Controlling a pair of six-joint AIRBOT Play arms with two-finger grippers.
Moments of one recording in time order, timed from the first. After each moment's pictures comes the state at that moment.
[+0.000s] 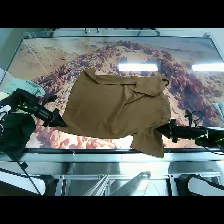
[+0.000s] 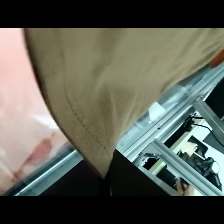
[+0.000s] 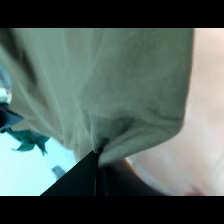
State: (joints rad) left arm 0.29 -1.75 1.14 -2.20 1.65 2.05; right arm -0.43 -1.34 0.37 -0.36 1.19 0.88
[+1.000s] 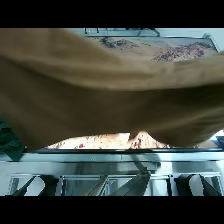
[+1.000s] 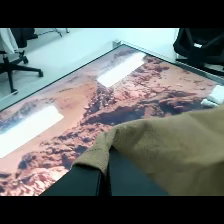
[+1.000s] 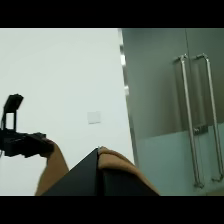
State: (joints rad) left arm 0.69 -0.99 1.96 -2.99 1.73 2.19; right arm -0.82 -0.73 1.16 0.58 1.59 0.73
